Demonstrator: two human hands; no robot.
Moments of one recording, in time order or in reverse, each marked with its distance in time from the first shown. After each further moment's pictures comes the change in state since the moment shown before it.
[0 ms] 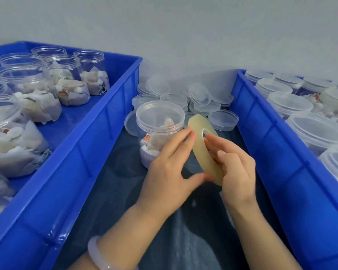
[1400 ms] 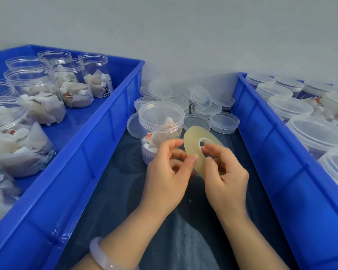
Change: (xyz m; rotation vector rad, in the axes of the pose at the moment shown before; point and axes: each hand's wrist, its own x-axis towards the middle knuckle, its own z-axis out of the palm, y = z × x) left_hand -0.001 0.002 0.001 -0.447 0.056 -0.462; right_hand -0.007 0.022 0.010 -0.321 0.143 -0.196
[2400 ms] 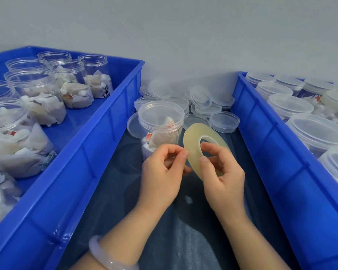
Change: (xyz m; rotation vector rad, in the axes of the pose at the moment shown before) left_hand 0.003 0.002 -0.004 -0.070 0.049 -0.075; right_hand -0.001 0.000 0.000 0.020 -0.056 -0.039
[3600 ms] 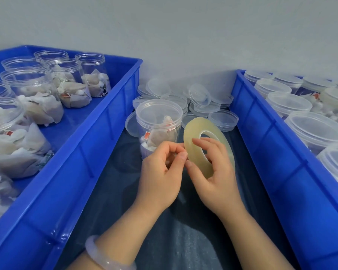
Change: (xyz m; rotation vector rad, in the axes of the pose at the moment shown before) left_hand 0.000 -0.003 -0.002 0.111 -0.032 0.085; right_hand 0.001 0.001 -0.005 -0.144 -0.223 -0.077
